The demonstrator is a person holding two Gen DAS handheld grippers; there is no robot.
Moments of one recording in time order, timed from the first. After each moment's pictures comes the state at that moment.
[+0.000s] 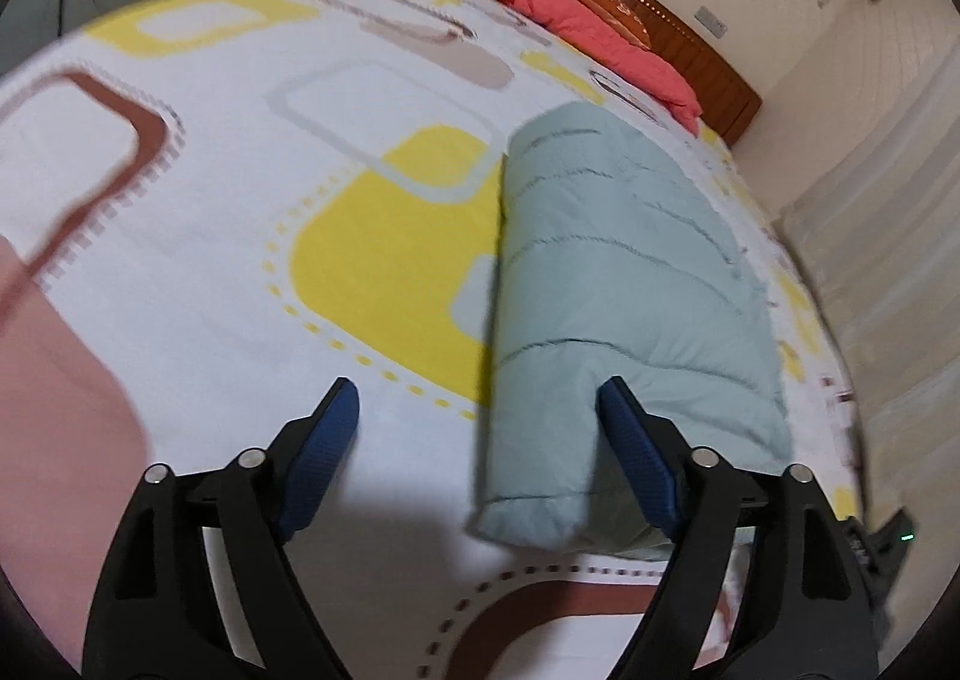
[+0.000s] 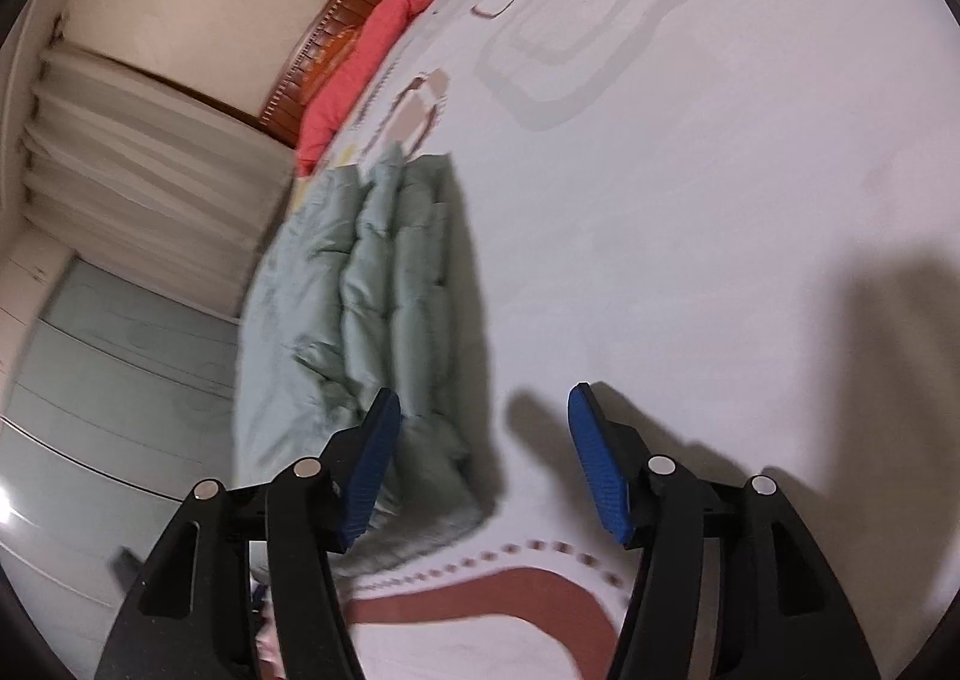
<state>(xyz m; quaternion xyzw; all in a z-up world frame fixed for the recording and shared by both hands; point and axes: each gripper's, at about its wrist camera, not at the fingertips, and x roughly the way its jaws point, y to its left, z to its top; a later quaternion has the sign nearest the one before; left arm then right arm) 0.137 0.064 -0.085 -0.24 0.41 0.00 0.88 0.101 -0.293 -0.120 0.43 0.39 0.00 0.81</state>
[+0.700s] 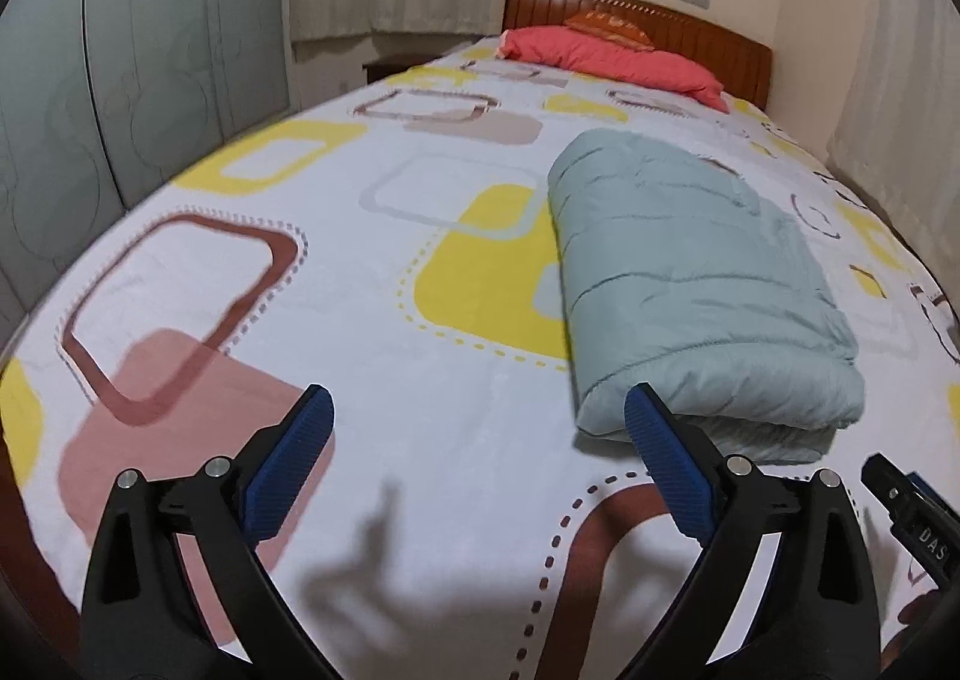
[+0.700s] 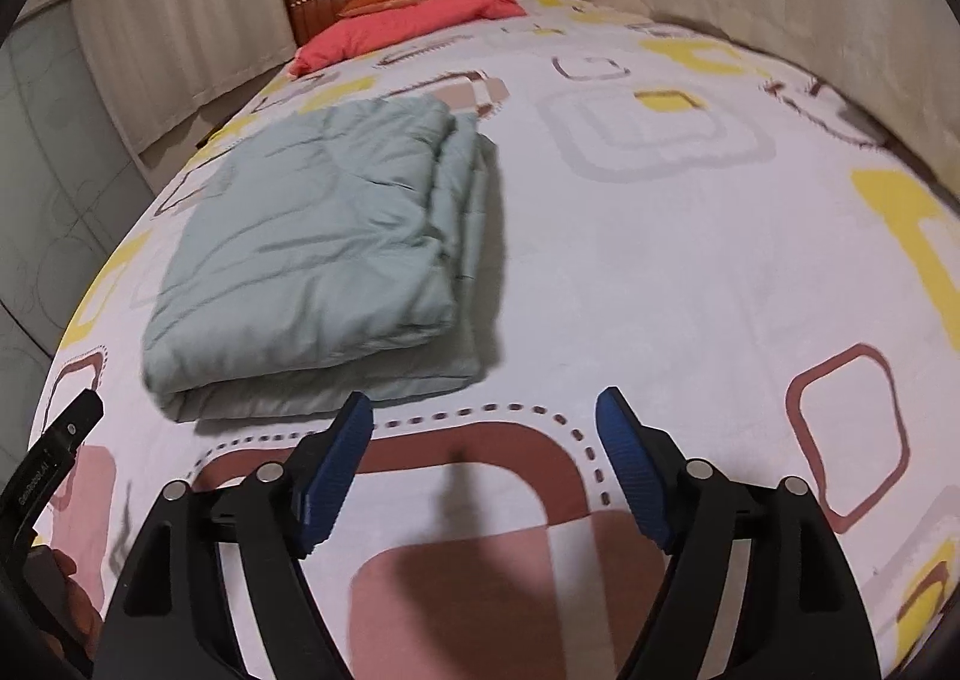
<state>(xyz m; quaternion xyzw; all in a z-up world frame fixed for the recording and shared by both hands) 0.062 0.040 -0.042 -0.06 0.36 0.08 0.93 0.057 -0.201 -0.057 0.13 0.42 -0.07 0.90</state>
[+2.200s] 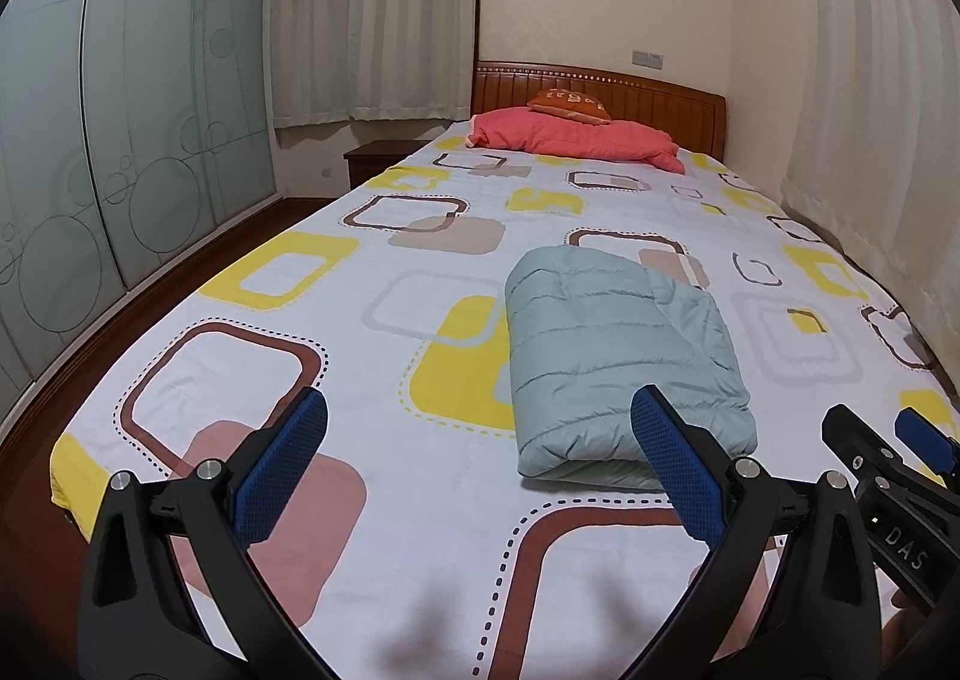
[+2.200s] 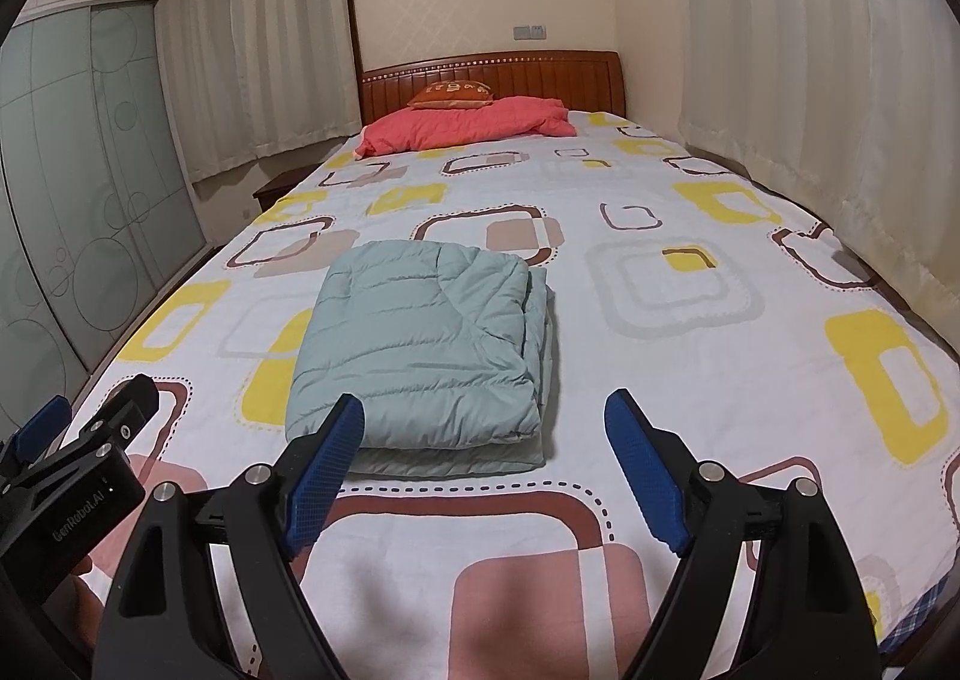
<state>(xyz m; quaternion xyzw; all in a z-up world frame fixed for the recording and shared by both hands) 0.008 0.018 0.049 -0.03 0.28 0.06 0.96 0.013 -0.155 0.053 0.07 0.31 -0.05 0.95</state>
